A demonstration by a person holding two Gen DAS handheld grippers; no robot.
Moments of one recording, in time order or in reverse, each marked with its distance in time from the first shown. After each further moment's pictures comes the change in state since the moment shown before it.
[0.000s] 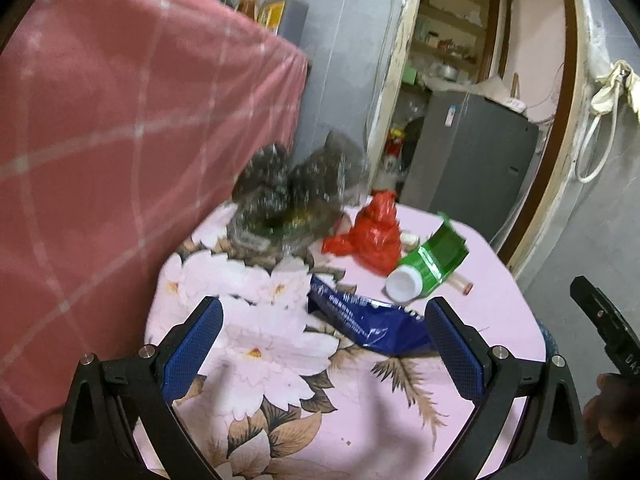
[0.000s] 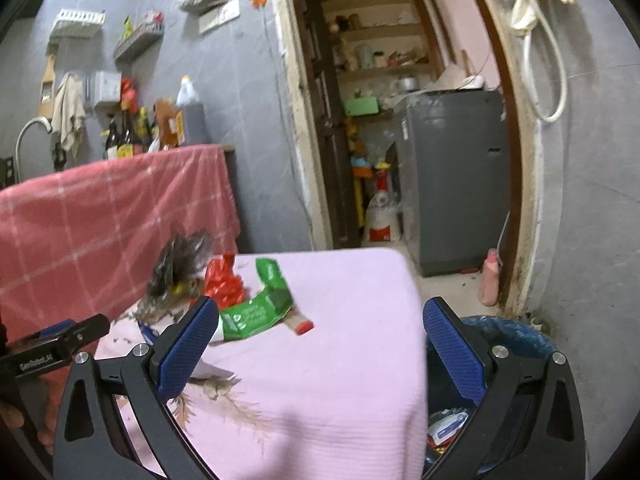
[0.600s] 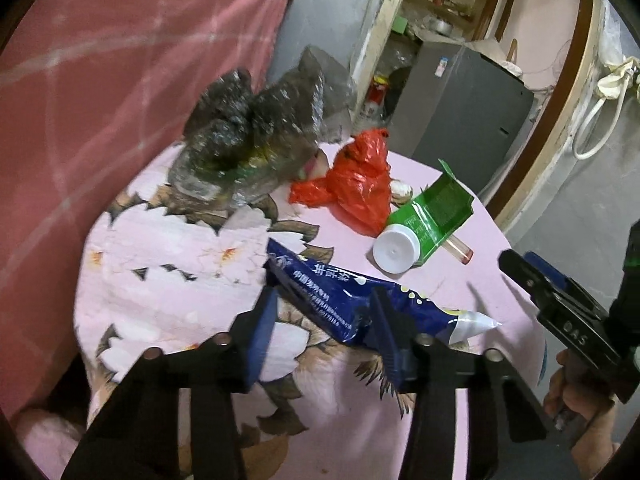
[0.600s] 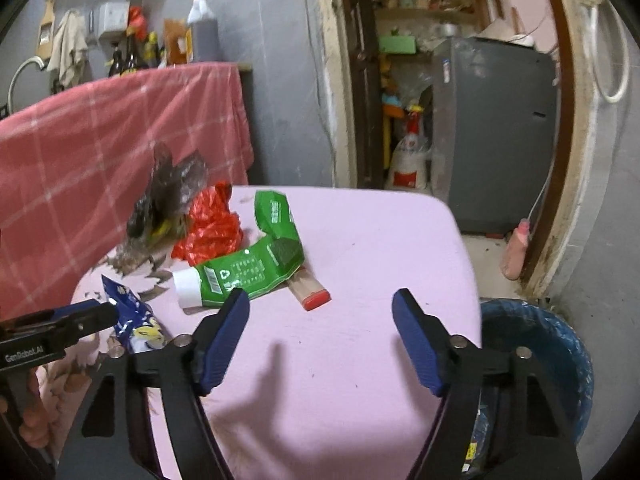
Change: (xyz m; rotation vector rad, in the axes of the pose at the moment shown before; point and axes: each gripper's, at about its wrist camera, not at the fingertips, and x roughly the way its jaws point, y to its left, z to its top) left arm 0.049 -0.006 0.000 -0.025 0.214 -0.102; right arm 0.091 0.006 -0.006 -0.093 0.256 0.074
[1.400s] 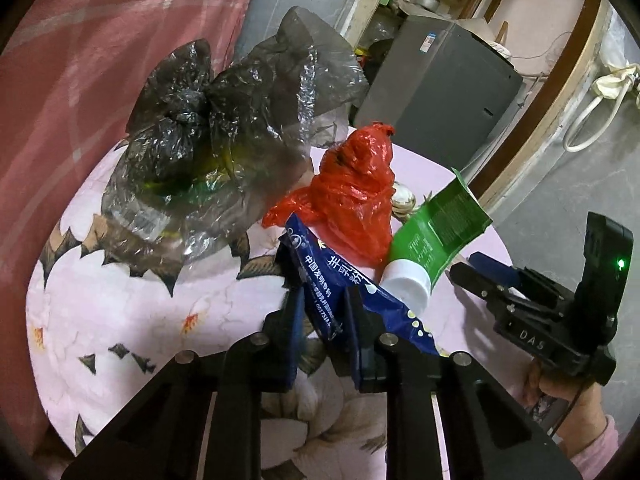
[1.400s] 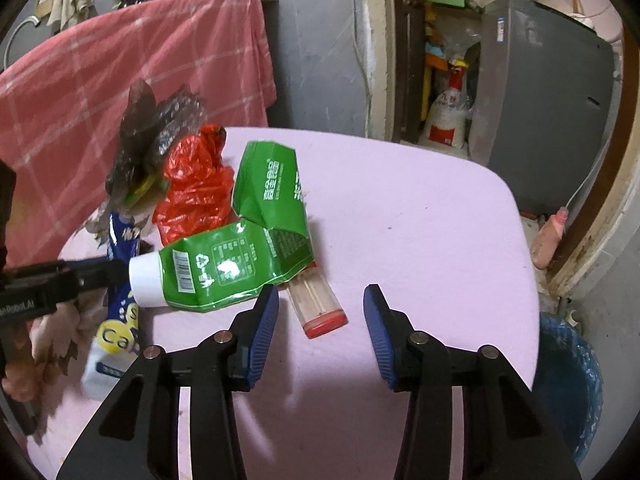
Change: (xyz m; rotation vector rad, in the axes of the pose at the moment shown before) left arm 0.017 0.030 0.041 0.000 0.119 -0.117; right arm 0.068 -0.001 0.016 -0.102 0.215 0.089
